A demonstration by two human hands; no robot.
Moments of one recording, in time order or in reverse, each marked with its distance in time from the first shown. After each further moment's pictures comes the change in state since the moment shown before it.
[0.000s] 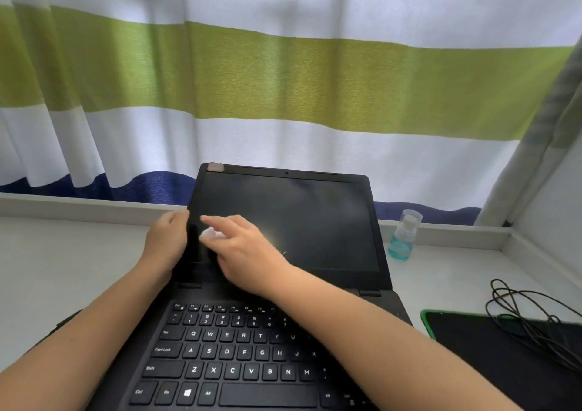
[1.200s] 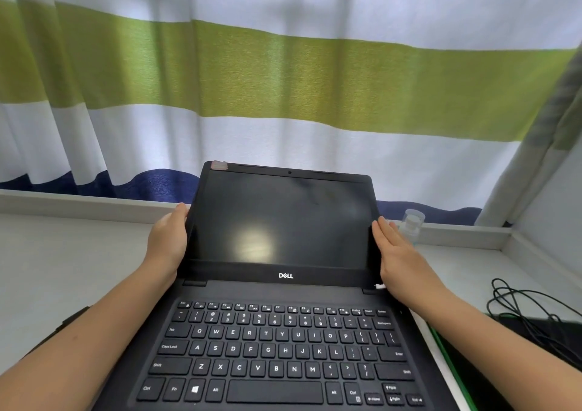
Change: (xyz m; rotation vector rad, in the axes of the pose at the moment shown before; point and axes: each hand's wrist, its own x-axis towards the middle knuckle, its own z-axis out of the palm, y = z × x) left_hand -0.005 0.000 -0.007 -0.169 -0.033 -0.067; right_hand -0.149 0.105 -0.091 -0.288 -0.091 0.724
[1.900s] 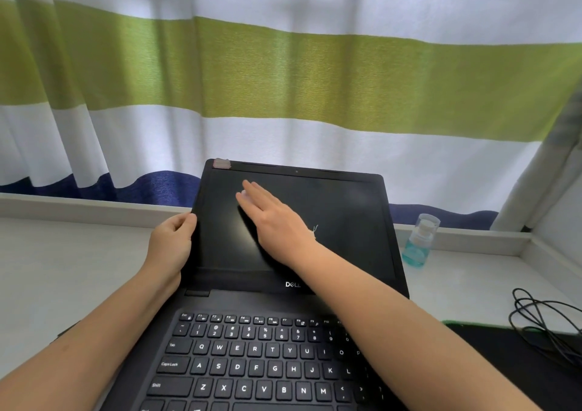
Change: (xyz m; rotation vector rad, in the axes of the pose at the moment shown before) left_hand 0.006 -0.009 0.009 -0.083 0.055 0.078; right_hand 0.088 -0.169 0.036 0.144 0.154 -0.601
